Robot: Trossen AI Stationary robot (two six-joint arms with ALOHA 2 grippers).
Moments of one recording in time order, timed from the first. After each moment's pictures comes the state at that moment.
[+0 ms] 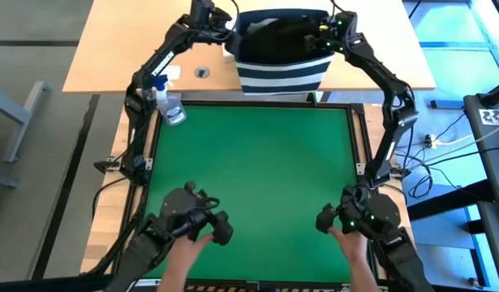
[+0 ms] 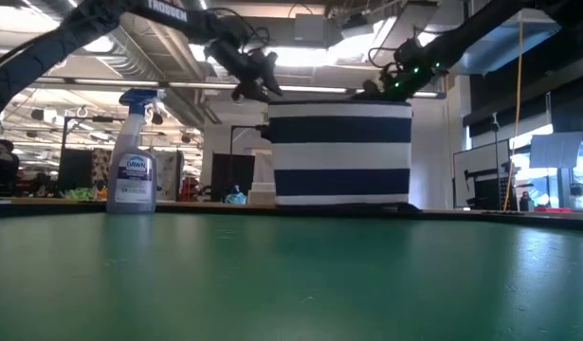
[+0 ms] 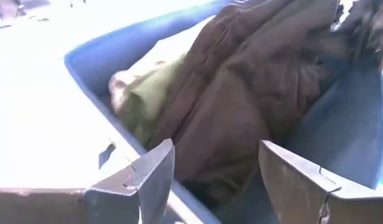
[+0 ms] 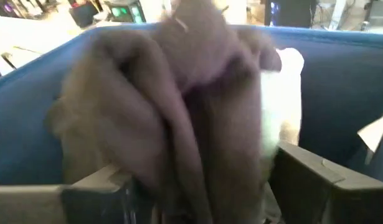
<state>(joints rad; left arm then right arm) 0.99 2.15 2.32 -0.66 0.31 -0.06 -1.17 1.87 1.72 -0.20 -0.28 0.10</state>
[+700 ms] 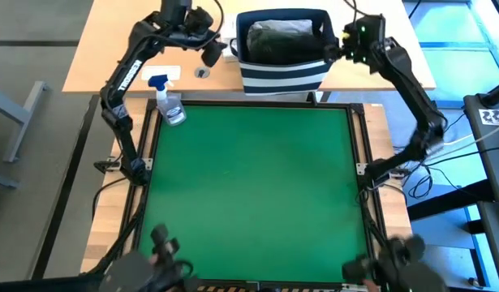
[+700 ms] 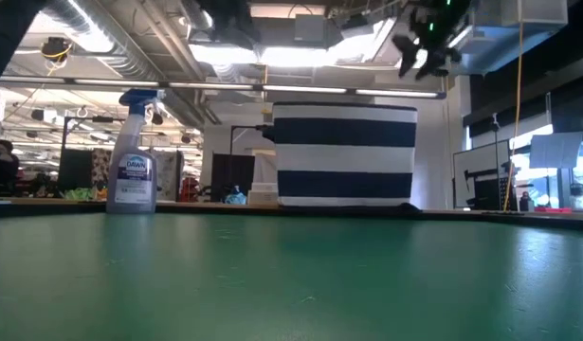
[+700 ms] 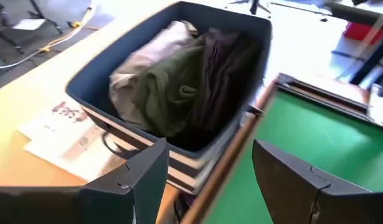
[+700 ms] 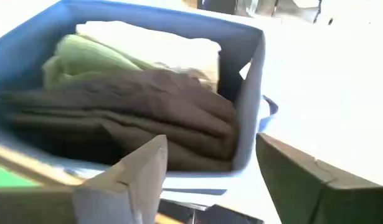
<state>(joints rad) 0.89 1.83 2.32 -1.02 0.22 0.16 -1.07 1.50 1.72 -0.76 0.08 0.05</state>
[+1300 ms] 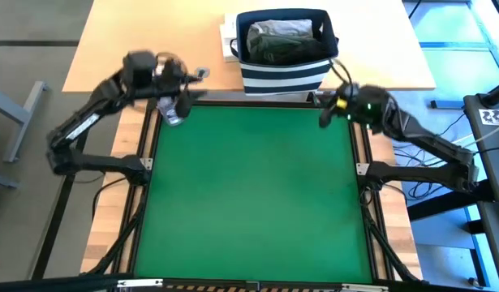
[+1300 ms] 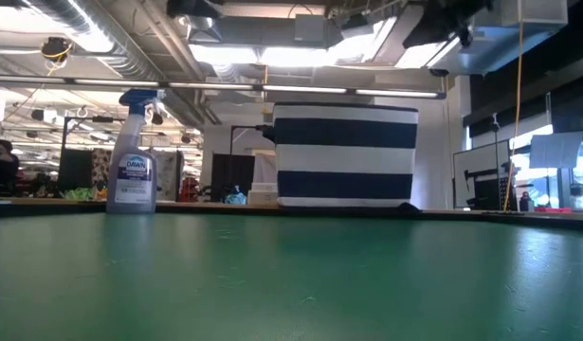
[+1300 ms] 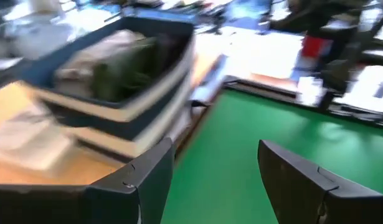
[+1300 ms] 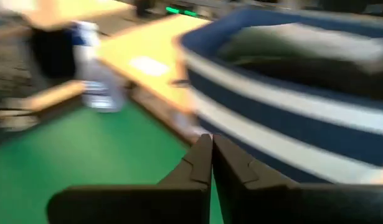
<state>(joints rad) 0.68 1.14 1.47 -0.71 0.17 0.09 -0.50 0.93 1.08 -0.47 0.23 0.11</state>
